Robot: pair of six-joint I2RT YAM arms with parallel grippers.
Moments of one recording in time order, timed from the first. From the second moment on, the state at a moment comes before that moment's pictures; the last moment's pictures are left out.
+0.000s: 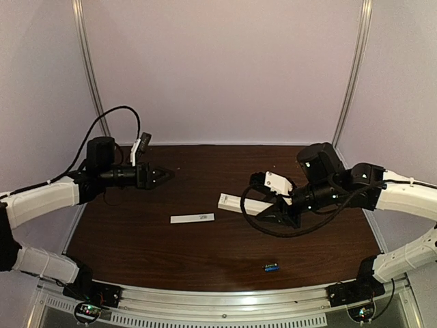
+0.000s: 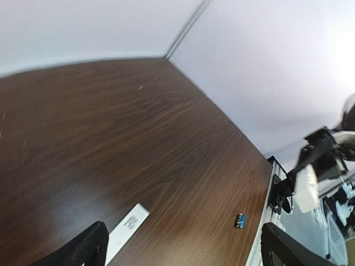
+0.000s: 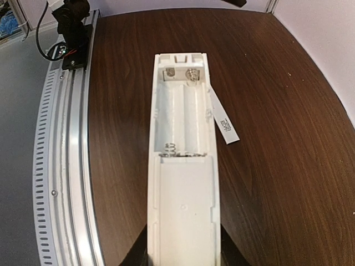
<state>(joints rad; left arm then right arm) -0.40 1.24 0.75 0.10 0.72 -0.36 0.96 1.16 1.01 -0.52 -0.22 -0.29</state>
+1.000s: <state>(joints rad) -0.98 1.13 0.87 -0.09 0.67 0.34 1.10 1.33 1.23 -0.66 -0.35 -0.32</state>
